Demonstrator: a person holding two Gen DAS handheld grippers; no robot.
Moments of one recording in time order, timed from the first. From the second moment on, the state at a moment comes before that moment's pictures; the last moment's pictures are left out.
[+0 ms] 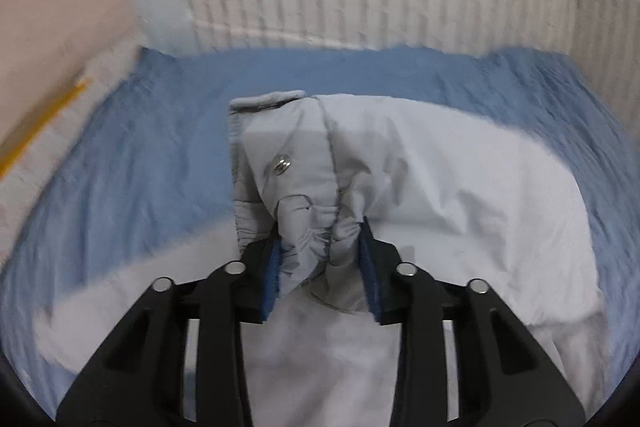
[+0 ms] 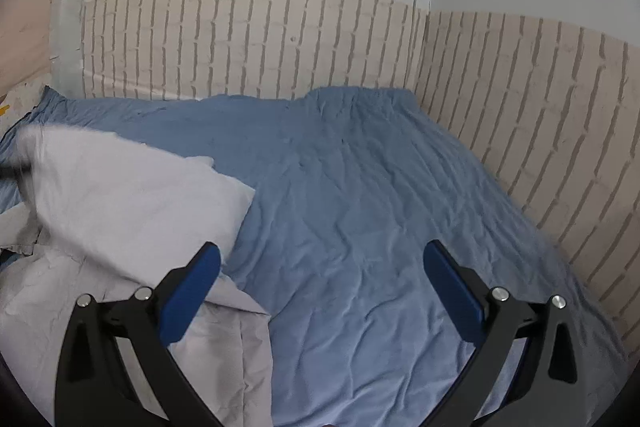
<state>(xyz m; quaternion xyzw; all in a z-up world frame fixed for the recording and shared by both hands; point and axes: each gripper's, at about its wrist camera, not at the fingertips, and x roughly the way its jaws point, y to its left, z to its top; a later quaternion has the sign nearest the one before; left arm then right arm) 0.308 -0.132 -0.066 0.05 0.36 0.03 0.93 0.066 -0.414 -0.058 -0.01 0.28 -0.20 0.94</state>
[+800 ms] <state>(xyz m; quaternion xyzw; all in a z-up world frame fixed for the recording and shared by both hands) 0.158 0.075 -0.132 0.13 0.40 0.11 0.90 0.078 -0.403 -0.104 0.31 0.31 -0.14 0.89</state>
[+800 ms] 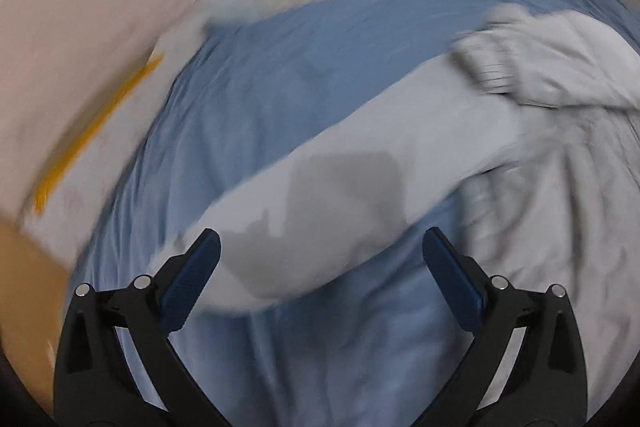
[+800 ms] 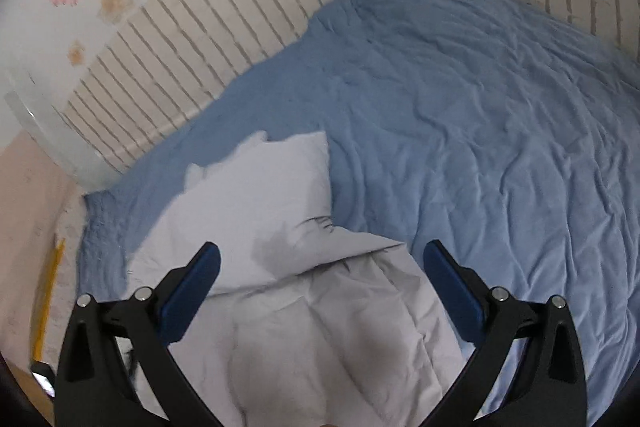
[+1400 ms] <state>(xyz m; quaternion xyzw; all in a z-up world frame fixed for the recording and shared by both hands) 0.190 0.189 -0.188 -0.03 0.50 0.24 0.83 0.020 -0.417 -0.085 0.26 0.34 -0.15 0.89</state>
